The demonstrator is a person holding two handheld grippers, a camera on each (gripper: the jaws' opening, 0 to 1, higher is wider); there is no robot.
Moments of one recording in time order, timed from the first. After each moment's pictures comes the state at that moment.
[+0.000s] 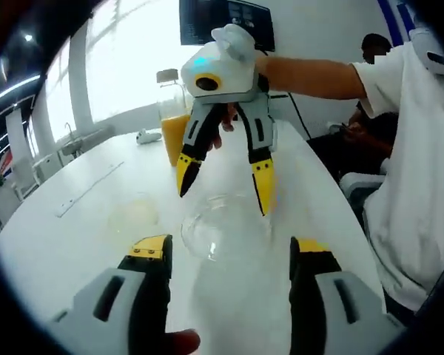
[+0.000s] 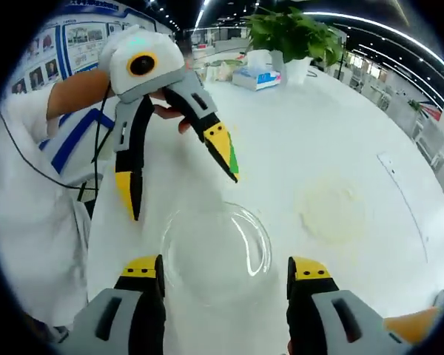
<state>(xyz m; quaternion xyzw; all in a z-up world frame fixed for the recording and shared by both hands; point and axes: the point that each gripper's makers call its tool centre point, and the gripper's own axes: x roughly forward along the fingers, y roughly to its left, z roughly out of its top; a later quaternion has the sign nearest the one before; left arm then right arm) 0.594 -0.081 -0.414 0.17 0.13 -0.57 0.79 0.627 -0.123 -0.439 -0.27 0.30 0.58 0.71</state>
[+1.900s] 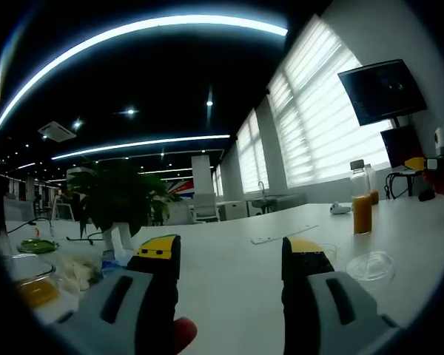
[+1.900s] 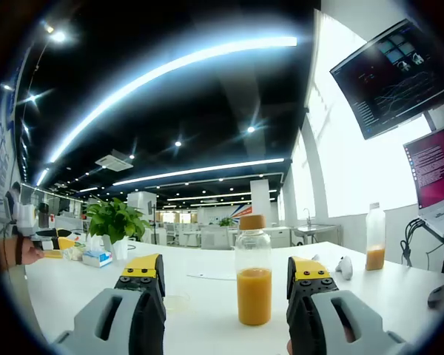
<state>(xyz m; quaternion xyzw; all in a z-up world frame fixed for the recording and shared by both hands) 0.589 0.131 -0.320 0.05 -0.10 -0.04 0.99 0.604 -0.336 -0.301 0.03 -0.12 0.13 0.98</state>
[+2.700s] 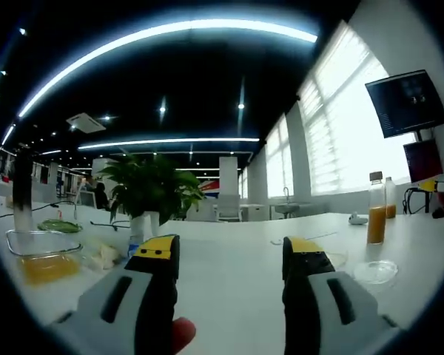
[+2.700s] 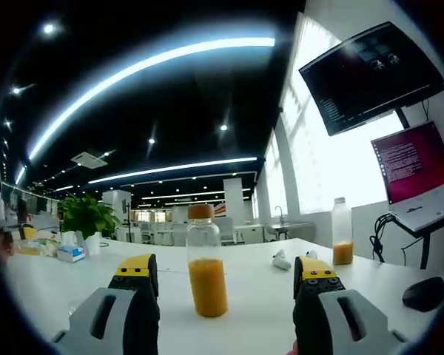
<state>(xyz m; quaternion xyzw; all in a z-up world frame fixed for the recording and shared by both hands) 0.557 0.156 -0.330 0.01 -0.11 0.03 0.99 0.620 -0.390 -0.323 0.04 -0.11 0.07 0.99</state>
